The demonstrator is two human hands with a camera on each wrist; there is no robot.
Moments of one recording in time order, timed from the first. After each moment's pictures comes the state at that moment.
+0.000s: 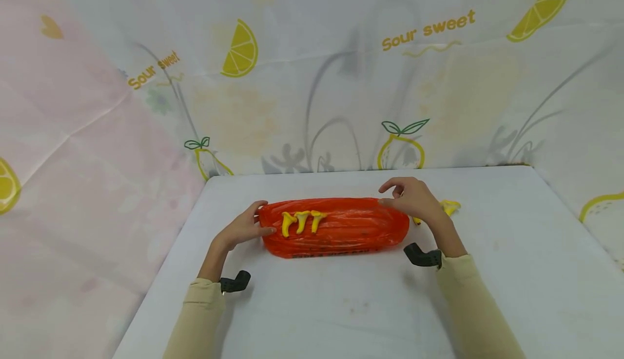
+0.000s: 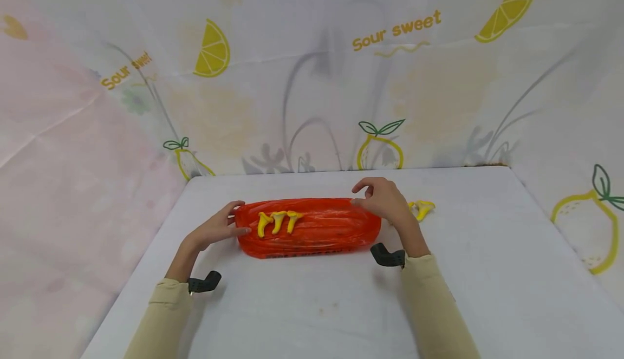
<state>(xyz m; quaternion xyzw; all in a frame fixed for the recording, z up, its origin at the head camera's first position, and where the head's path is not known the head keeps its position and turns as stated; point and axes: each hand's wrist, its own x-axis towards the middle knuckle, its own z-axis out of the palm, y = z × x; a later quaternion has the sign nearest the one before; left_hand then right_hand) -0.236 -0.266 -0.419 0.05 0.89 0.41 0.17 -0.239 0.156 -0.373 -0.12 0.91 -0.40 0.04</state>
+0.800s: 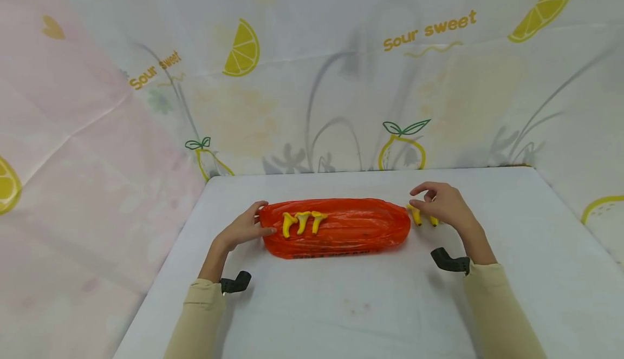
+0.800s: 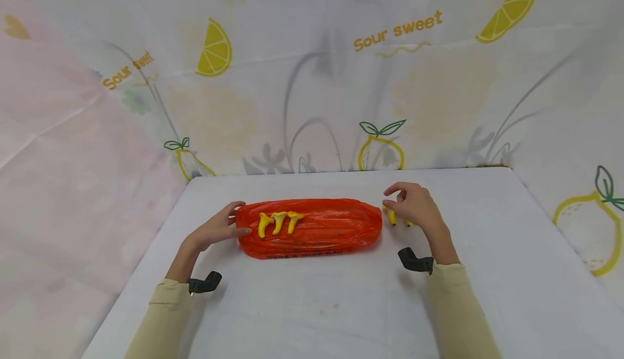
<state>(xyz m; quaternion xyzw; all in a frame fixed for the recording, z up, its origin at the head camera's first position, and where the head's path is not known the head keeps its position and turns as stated) -0.234 -0.266 -0.419 0.06 0.89 0.41 0.17 -0.233 0.211 -0.390 -0.07 0.93 -0.37 0.03</state>
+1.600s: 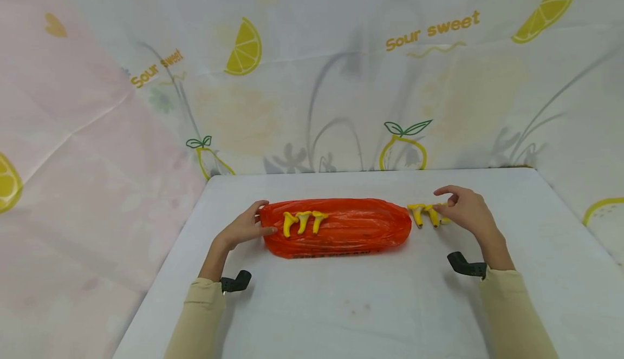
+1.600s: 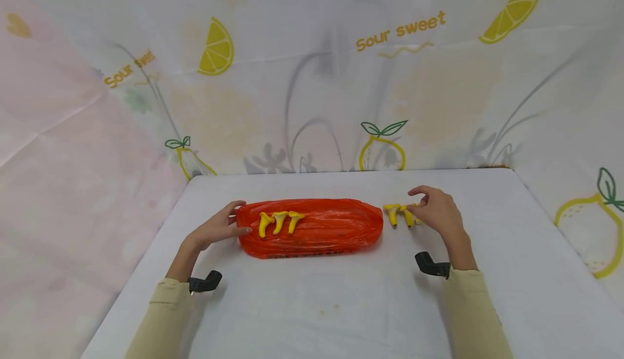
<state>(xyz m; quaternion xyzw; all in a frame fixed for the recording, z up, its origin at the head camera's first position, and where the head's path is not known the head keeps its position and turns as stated) -0.234 -0.267 -0.419 0.06 0.89 0.41 0.17 -0.226 0.245 -0.405 -0.04 0.94 -0.33 0.00</state>
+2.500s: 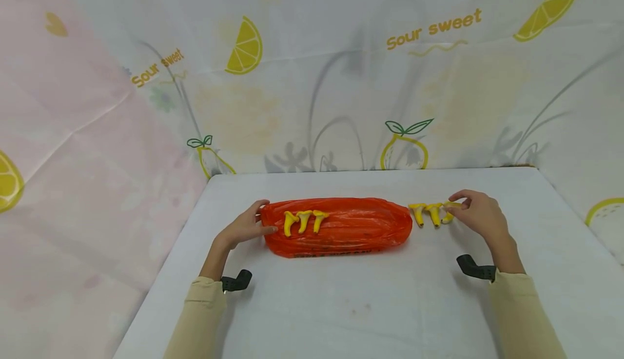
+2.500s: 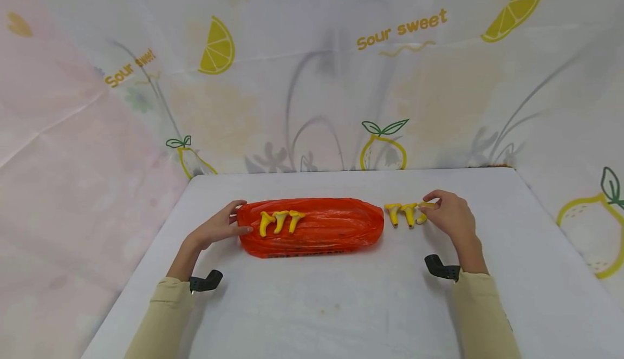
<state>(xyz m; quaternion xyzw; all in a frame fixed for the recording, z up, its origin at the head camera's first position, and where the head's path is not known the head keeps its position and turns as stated) -0.235 -0.268 -0.421 0.06 0.89 0.41 0.17 -0.224 0.266 -0.417 0.02 0.95 -0.30 0.00</state>
